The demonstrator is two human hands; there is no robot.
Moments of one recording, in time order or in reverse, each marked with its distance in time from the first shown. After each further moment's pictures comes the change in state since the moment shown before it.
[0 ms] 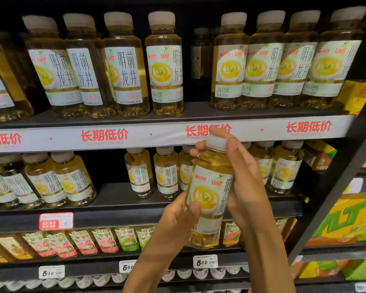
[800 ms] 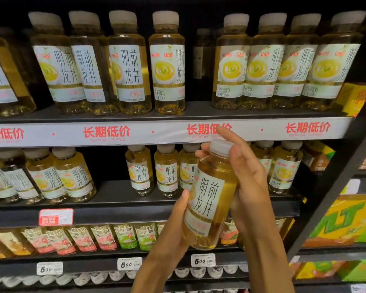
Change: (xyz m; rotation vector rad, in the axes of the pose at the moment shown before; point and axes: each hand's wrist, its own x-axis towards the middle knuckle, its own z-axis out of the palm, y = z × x) left_hand 0.001 -0.019 0.003 -0.193 0.037 -0.125; right_hand -0.013 -0.002 0.000 -0.118 -0.010 -0.111
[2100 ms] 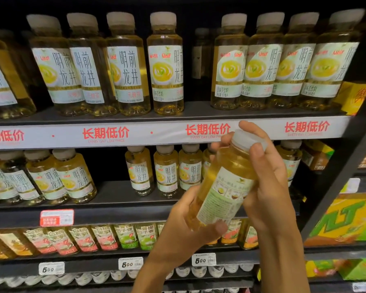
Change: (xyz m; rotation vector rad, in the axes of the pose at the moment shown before) left_hand -0.004 0.014 0.010 0.254 -0.120 0.307; right_hand 0.003 -0.016 -0.011 0.124 0.014 -0.075
